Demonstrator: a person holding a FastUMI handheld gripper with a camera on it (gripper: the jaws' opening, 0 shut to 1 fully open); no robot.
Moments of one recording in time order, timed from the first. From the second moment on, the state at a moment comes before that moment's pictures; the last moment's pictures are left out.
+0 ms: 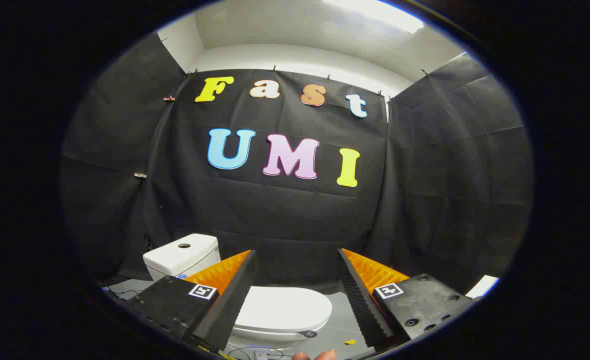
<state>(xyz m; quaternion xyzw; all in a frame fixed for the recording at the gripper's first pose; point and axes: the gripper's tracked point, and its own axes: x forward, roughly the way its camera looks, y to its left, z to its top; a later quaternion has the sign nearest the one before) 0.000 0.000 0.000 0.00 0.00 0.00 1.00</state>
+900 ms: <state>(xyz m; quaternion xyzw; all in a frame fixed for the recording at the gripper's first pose) 0.009 0.016 0.010 0.01 0.00 0.01 1.00</state>
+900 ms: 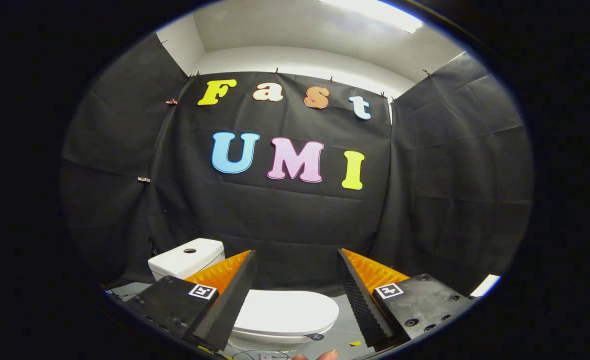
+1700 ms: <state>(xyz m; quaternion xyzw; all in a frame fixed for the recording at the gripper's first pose) 0.067 0.001 -0.099 0.16 0.06 0.02 0.98</state>
